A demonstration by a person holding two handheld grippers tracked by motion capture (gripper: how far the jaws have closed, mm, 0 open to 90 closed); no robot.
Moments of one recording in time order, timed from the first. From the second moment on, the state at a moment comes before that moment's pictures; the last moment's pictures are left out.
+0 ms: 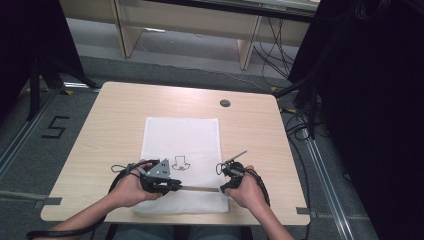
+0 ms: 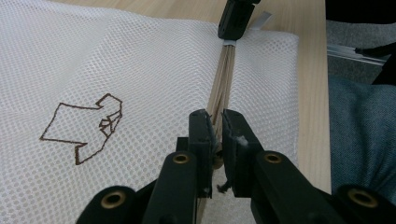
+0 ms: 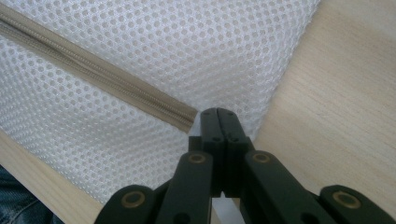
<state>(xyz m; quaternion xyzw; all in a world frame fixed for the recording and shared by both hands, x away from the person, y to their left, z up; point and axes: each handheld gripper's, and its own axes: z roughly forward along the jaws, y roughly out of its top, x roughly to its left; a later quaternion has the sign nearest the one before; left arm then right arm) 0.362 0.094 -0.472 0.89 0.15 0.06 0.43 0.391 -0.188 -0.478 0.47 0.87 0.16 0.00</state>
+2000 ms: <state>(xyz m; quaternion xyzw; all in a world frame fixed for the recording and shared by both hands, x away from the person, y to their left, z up) 0.359 0.123 -0.472 0.89 0.17 0.06 0.43 0.391 -0.189 -0.480 0.47 0.86 0.17 -0.01</state>
